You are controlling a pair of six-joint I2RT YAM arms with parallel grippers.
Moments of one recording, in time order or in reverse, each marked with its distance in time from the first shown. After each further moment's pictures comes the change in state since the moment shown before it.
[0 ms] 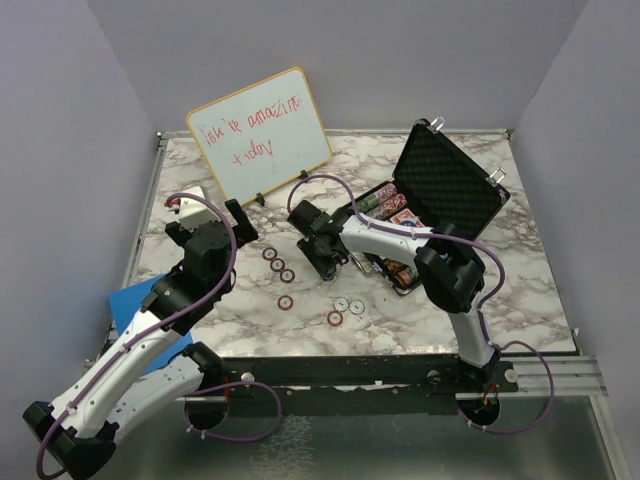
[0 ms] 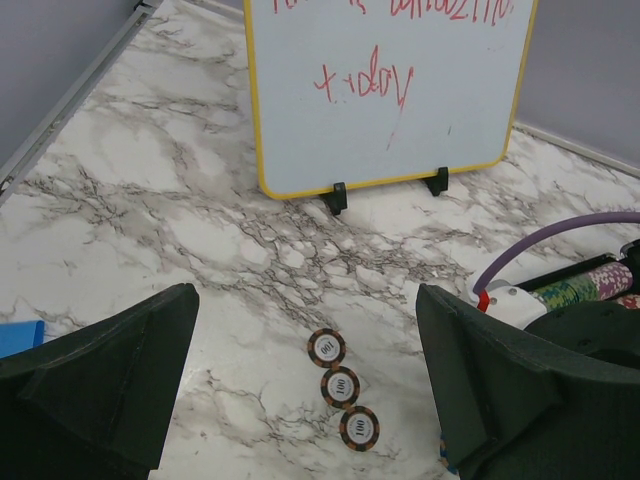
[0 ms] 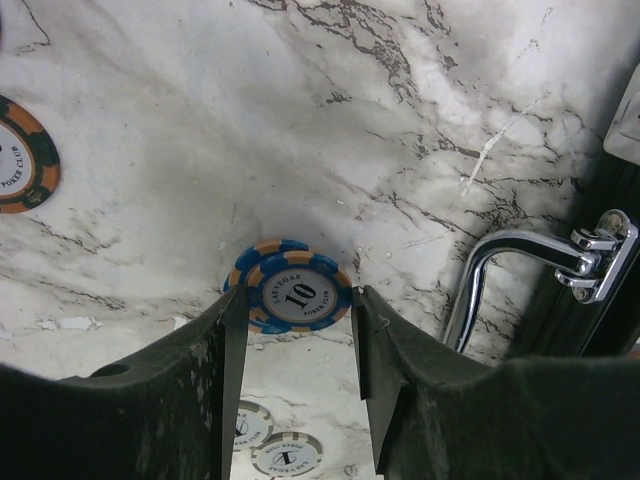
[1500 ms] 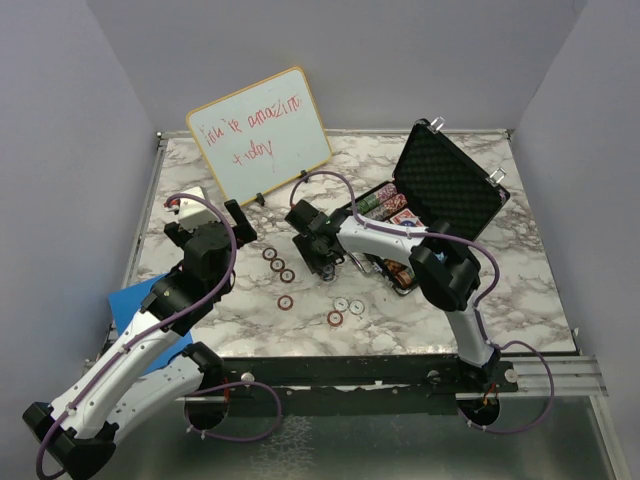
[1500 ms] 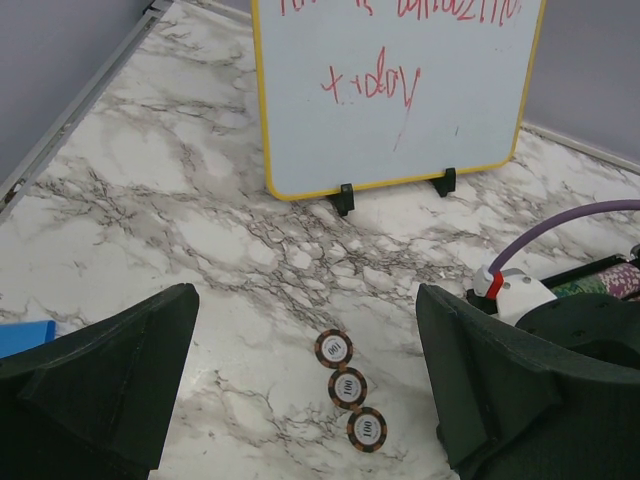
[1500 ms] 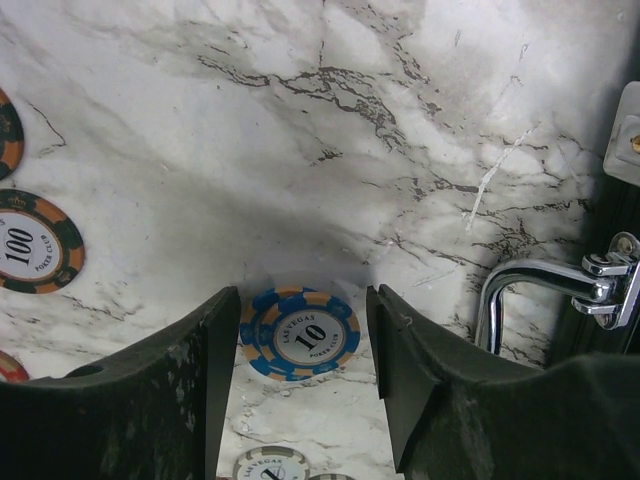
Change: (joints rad) left arm 0.000 -0.006 0.000 -0.006 -0.005 0.005; right arm 0.000 0.031 0.011 0.070 0.032 0.119
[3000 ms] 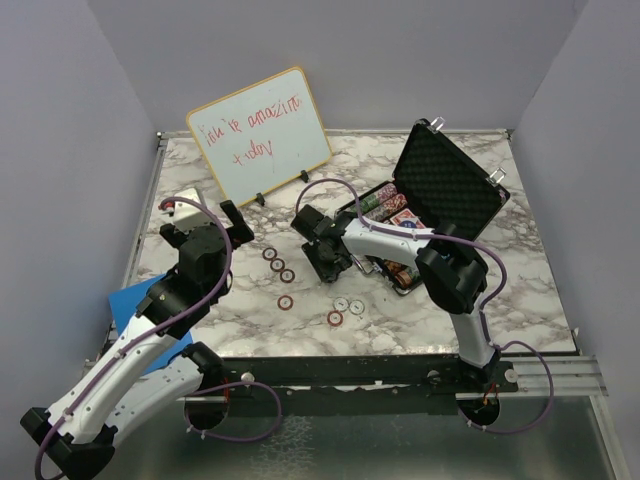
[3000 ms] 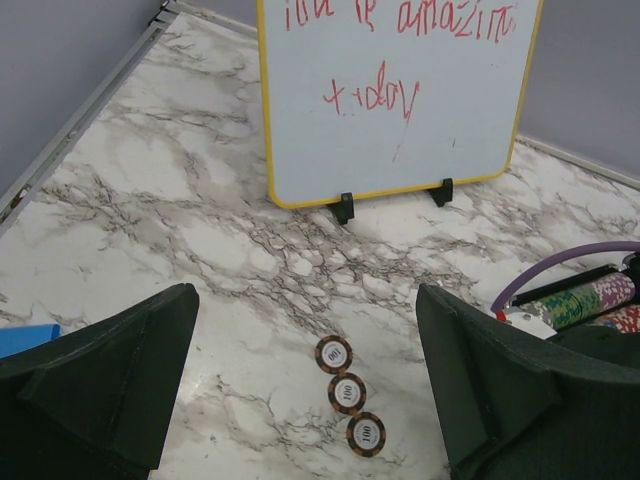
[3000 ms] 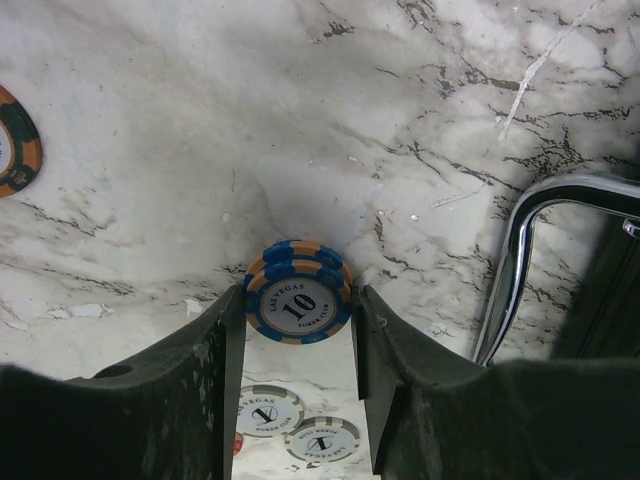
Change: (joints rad) left arm 0.000 -0.029 0.000 0.000 -0.017 0.009; right arm 0.000 -0.049 -0.069 -0.071 -0.067 0.001
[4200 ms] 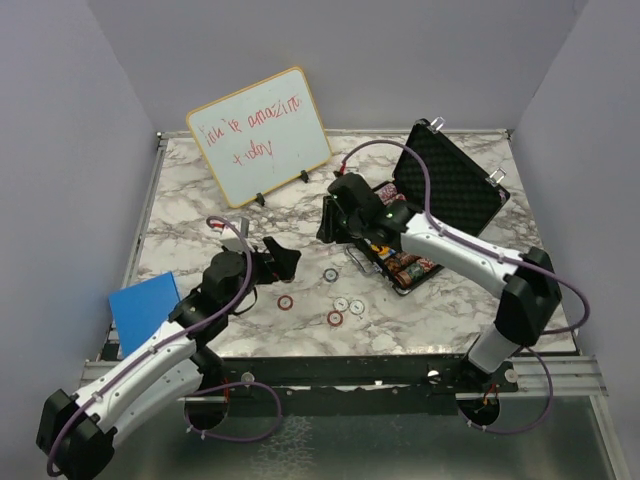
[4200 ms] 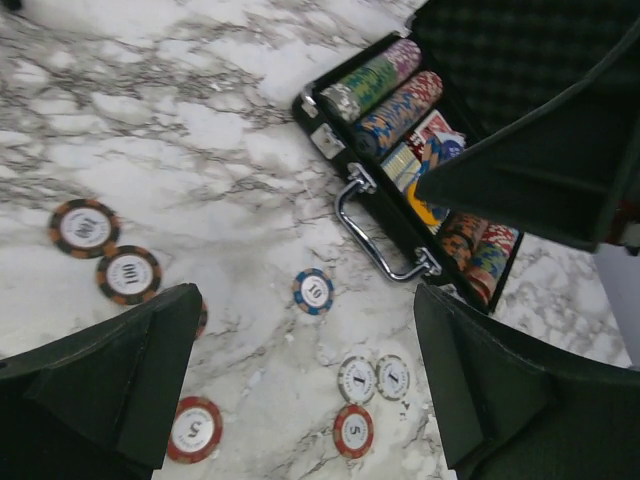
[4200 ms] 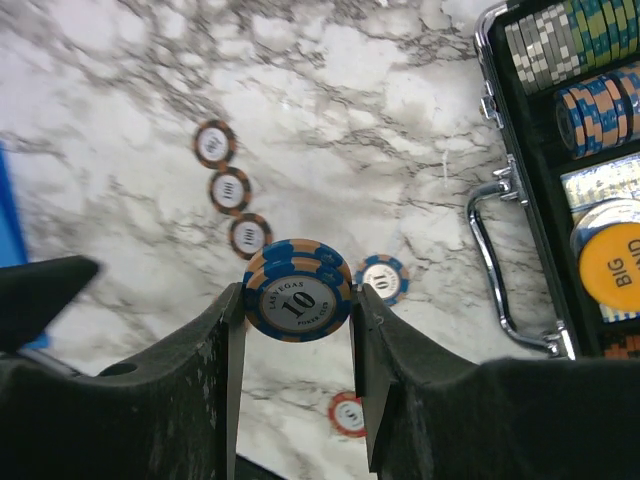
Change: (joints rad) left arm 0.000 -0.038 -0.386 0.341 0.602 -0.188; right arm -0.060 -0.378 -0.123 0.201 0.020 0.293
